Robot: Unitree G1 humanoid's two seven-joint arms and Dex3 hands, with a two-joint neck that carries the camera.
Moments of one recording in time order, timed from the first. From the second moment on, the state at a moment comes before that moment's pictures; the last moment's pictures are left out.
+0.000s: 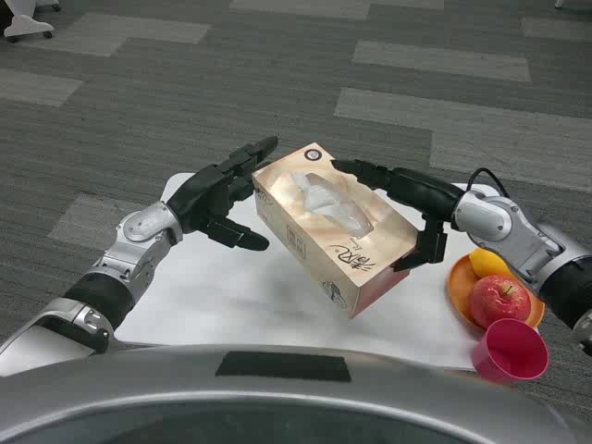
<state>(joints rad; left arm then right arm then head) -0.34 0.25 -0.27 0.69 -0.29 -0.44 -0.58 -0.42 -0.74 0.64 0.35 -0.02 -0.45 0.24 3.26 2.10</state>
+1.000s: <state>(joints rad) -0.34 0.28 -0.26 0.67 -0.28 -0.46 -0.58 -0.43 -0.75 0.62 0.29 -0.02 -0.45 0.22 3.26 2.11</state>
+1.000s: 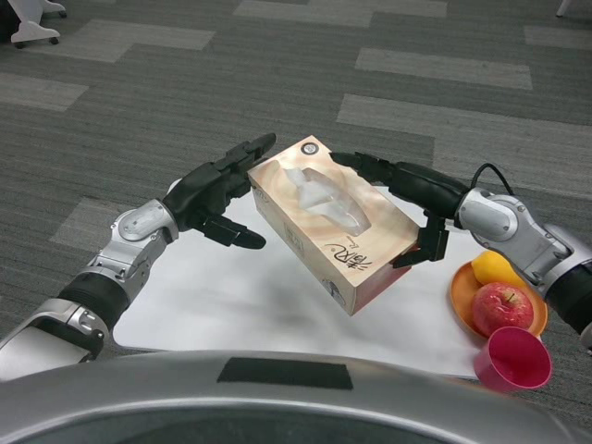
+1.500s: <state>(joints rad) -0.34 0.28 -0.26 0.67 -0.28 -0.46 -0.58 -0.43 -0.75 0.62 0.29 -0.02 -0.45 0.22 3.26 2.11</state>
